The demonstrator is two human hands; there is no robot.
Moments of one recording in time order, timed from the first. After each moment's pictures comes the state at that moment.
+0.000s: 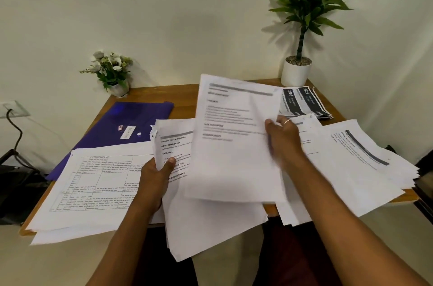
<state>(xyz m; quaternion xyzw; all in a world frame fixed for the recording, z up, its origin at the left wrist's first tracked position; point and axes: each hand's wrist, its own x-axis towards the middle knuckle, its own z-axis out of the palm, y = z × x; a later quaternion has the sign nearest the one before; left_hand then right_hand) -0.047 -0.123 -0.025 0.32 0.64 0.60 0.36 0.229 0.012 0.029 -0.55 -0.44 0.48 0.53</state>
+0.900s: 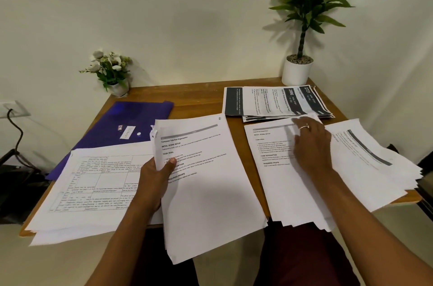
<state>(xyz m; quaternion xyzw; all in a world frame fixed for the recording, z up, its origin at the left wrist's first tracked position) -0.048 -0.123 -0.026 0.34 0.63 0.59 0.36 0.310 0.033 -0.016 -0.62 -0.73 -0.04 0.30</state>
